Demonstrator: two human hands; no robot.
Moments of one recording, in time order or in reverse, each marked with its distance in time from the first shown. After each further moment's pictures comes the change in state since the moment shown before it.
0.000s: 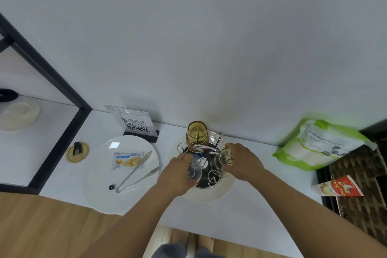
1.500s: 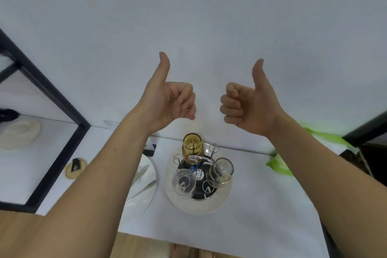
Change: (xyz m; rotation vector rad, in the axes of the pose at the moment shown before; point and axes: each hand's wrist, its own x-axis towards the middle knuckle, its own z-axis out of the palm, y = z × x) left_hand -0.011 0.101 -0.216 -1.248 -0.192 0.270; right_hand -0.046 -0.067 -0.196 1.600 -0.390 -0.342
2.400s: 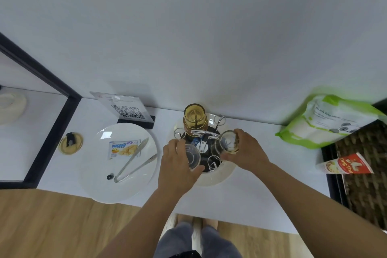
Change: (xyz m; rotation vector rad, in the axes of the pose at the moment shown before) left_hand -0.025 -0.284 -0.022 1.300 0.536 -0.101; right_hand 0.009 0.222 -0.123 -1.322 0.559 0.242
